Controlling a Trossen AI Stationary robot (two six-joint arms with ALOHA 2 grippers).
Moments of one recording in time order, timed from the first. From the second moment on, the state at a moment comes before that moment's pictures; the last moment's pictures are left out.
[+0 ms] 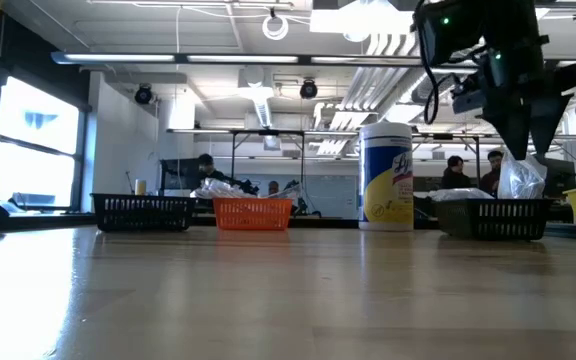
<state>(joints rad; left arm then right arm) -0.11 1.01 1.22 -0.43 -0.64 0.02 -0.16 1.34 0.99 -1.44 0.20 1.13</state>
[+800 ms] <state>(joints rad) -0.11 0.98 1.22 -0.46 -0.64 0.02 -0.16 0.98 0.99 -1.03 0.20 0.95</state>
